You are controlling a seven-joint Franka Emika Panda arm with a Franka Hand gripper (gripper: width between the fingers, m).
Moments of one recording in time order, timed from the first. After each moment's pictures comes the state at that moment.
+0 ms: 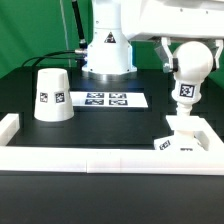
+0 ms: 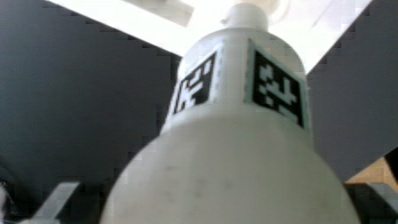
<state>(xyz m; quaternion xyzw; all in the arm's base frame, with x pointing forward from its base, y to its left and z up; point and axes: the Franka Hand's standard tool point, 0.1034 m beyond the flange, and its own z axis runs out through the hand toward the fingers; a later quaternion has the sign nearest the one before) 0.631 0.094 0.148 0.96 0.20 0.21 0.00</state>
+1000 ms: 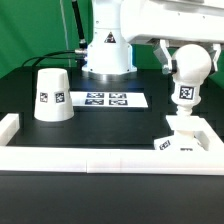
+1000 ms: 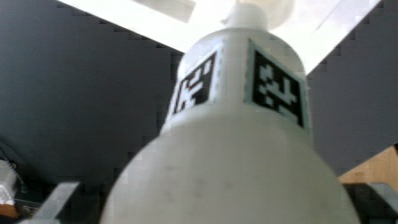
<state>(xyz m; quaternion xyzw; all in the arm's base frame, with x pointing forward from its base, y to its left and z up) 0.624 0.098 0.144 0.95 0.20 0.25 0.01</state>
